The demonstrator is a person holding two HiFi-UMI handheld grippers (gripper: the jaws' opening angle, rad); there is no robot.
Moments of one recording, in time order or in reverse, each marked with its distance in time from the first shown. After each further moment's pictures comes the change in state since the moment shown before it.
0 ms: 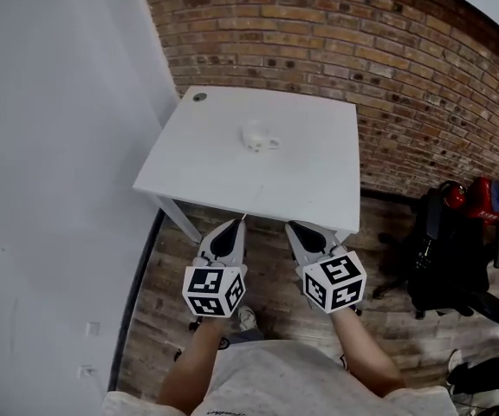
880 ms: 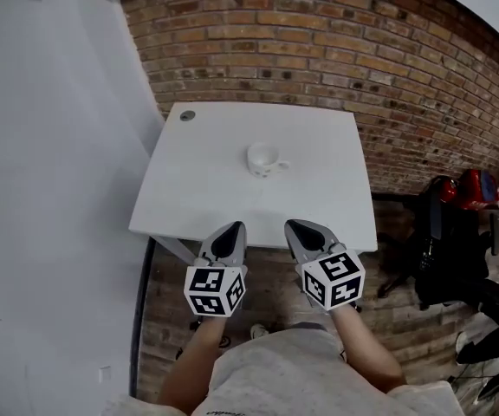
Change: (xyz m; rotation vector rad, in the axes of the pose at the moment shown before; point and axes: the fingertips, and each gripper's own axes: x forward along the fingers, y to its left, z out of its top) left arm 0.088 0.123 0.026 -0.015 0.058 -0.143; right arm 0.142 -0.010 0.041 0.007 0.030 -0.137
